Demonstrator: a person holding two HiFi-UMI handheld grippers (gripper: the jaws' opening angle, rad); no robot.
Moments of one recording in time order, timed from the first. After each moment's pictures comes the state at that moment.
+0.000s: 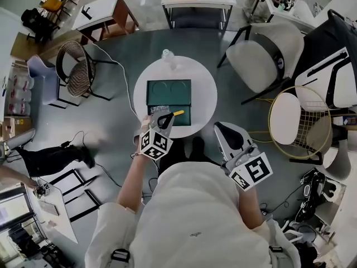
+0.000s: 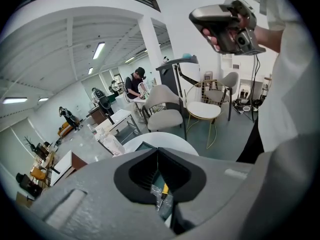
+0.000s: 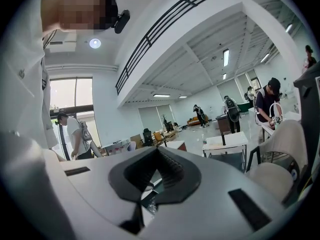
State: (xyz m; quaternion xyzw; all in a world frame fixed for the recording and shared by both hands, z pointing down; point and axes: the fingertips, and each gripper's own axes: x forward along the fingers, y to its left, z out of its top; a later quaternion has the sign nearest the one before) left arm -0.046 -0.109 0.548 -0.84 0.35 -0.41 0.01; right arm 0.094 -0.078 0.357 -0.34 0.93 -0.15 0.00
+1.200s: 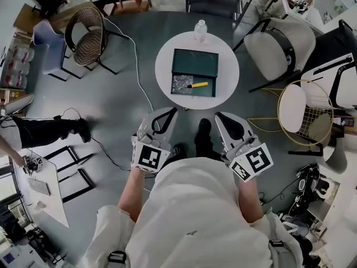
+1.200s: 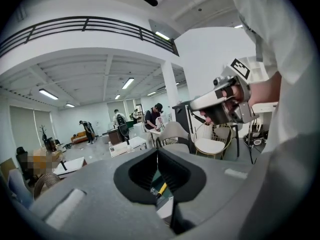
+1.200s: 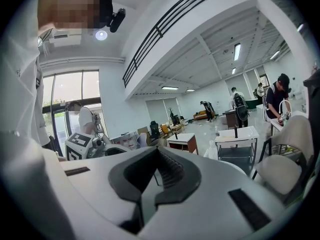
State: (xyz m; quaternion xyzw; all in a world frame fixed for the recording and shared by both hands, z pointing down) left arm -0.145 0.043 0.408 -0.87 0.45 -0.19 0.05; right arm -0.039 0.038 0.365 -0.31 0.94 -0.15 -0.04
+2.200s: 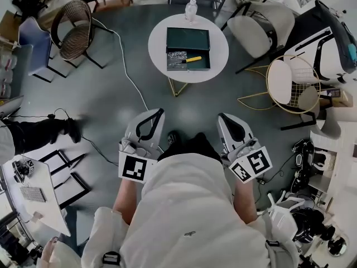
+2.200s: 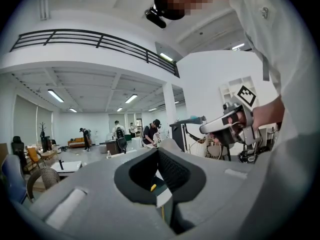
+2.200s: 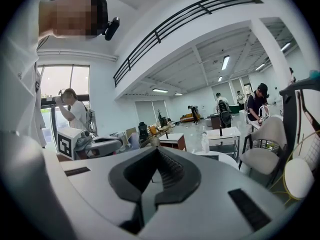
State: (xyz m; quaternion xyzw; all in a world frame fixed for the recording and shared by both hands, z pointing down) left arm -0.202 0.196 0.366 -0.89 0.44 -0.10 0.06; right arm -0.052 0.195 0.369 -0.40 0.91 -0.14 -0.04
